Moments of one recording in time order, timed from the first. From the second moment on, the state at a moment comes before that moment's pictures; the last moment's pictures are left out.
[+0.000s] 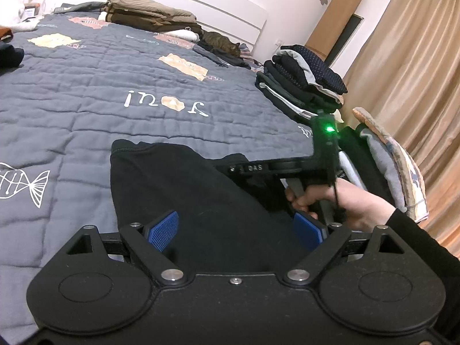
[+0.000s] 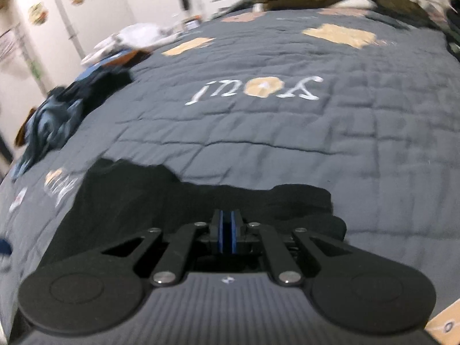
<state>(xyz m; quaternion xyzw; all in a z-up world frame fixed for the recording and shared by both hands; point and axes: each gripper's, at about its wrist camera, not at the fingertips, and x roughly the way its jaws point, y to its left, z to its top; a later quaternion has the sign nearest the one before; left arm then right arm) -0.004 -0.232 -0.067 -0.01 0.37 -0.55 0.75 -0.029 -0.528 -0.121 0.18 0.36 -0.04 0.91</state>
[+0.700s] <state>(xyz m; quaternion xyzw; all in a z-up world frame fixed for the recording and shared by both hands) 0.007 -0.220 -0.059 -0.03 0.36 -0.54 0.76 -0.070 -0.523 -0.055 0.23 0.33 -0.09 0.91</state>
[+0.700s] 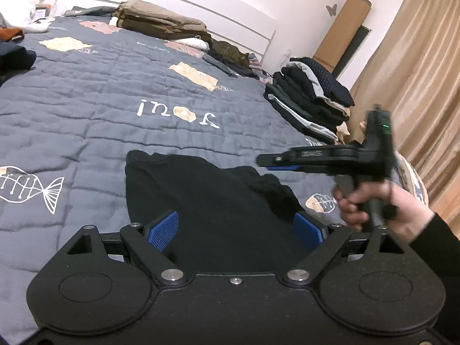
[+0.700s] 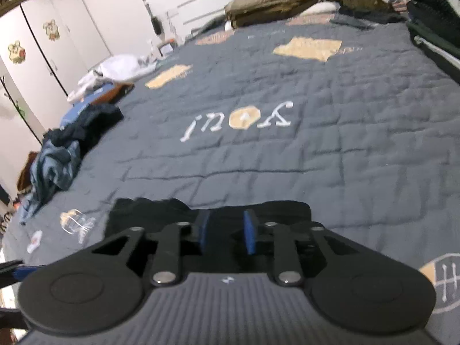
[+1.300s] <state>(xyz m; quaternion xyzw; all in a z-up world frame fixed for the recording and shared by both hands) -0.022 -0.199 -0.051 -0.03 0.36 -0.53 0.77 -0.159 -0.433 -0.034 0.21 0.32 -0.13 0.91</state>
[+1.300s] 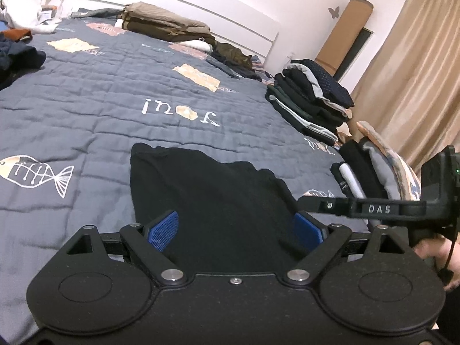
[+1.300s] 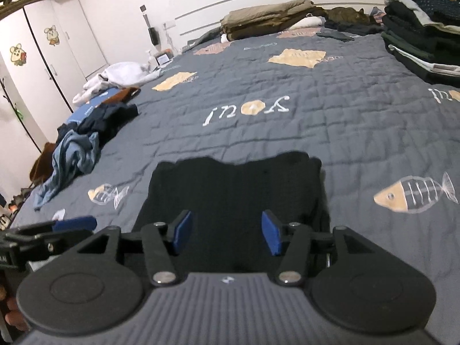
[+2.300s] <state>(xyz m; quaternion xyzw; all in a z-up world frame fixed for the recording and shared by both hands) -0.090 -0.148 -0.058 0.03 0.35 -0.45 0.82 -0.245 -0.378 -0.037 0.23 0.32 -0.15 0.91</state>
